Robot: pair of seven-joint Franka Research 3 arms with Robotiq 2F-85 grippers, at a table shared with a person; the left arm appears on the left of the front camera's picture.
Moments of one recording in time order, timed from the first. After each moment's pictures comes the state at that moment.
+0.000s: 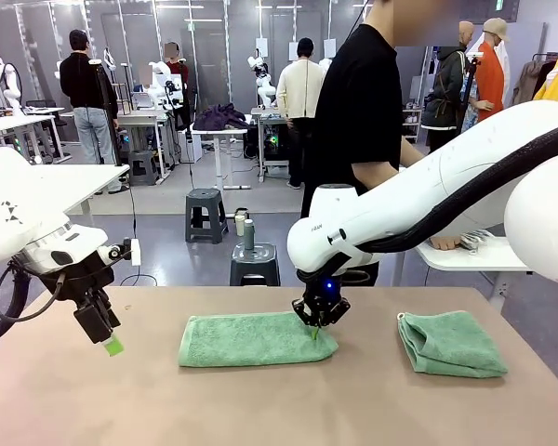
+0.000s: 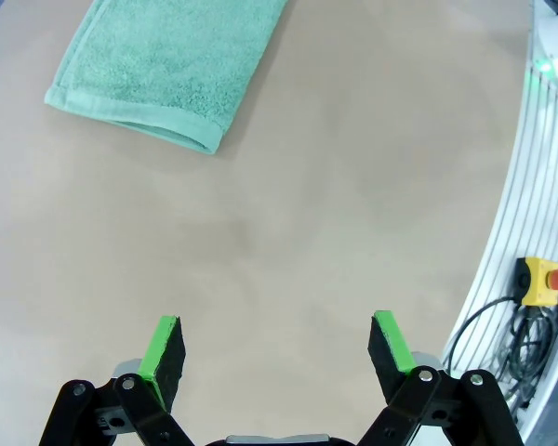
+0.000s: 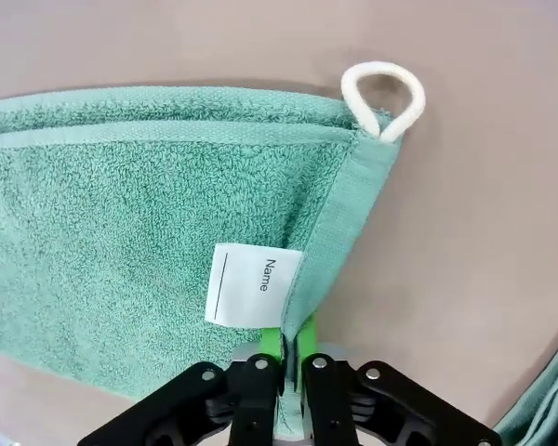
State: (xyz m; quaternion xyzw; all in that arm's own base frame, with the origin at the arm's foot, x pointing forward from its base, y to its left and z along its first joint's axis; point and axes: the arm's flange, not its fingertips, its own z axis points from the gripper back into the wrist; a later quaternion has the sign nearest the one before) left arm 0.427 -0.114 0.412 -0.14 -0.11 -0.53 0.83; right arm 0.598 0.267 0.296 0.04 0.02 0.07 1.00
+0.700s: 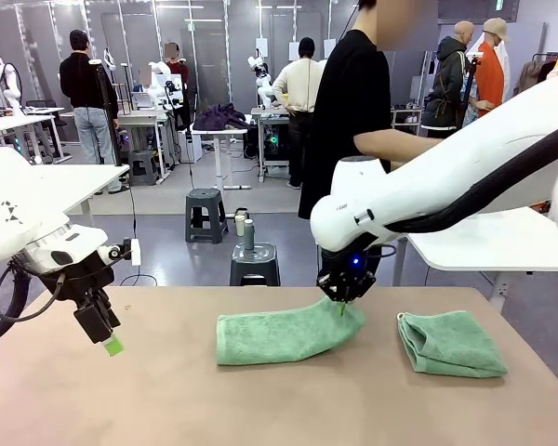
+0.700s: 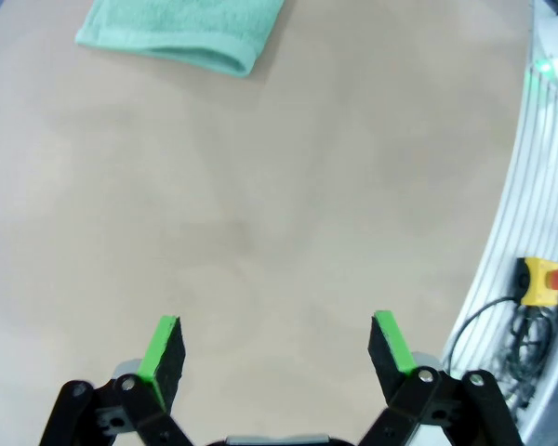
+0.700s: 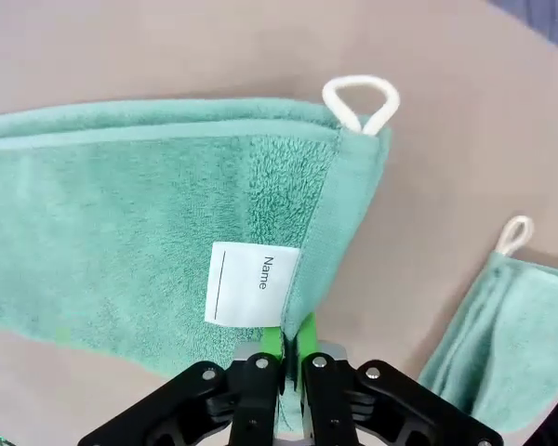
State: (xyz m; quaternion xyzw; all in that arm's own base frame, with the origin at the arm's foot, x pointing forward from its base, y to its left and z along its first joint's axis) left arm 0.427 -0.114 0.412 -0.14 -0.11 -0.53 0.83; right arm 0.602 0.217 0.357 0.00 -0.03 0.09 1.00
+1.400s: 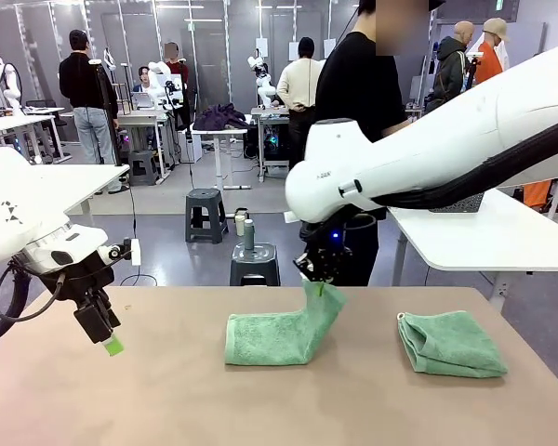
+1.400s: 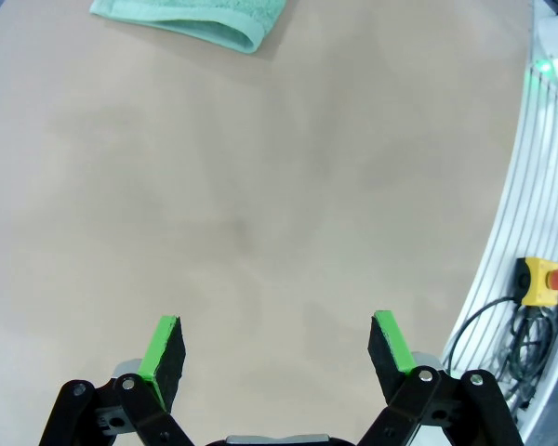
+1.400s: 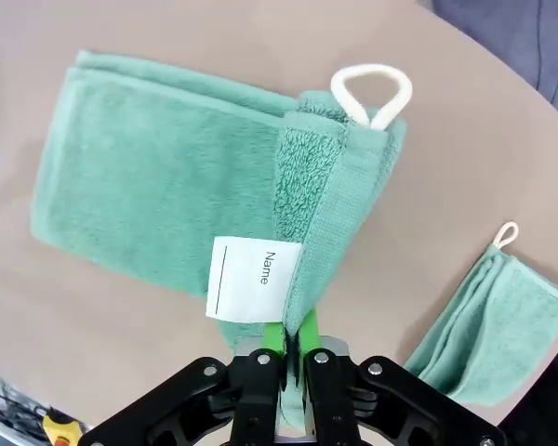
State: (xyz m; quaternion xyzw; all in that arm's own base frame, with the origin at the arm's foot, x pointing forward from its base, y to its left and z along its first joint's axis) left arm 0.427 -0.114 0.412 -0.14 -0.11 -0.53 0.83; right arm 0.574 0.281 0.421 -0.01 -0.04 0.19 0.98
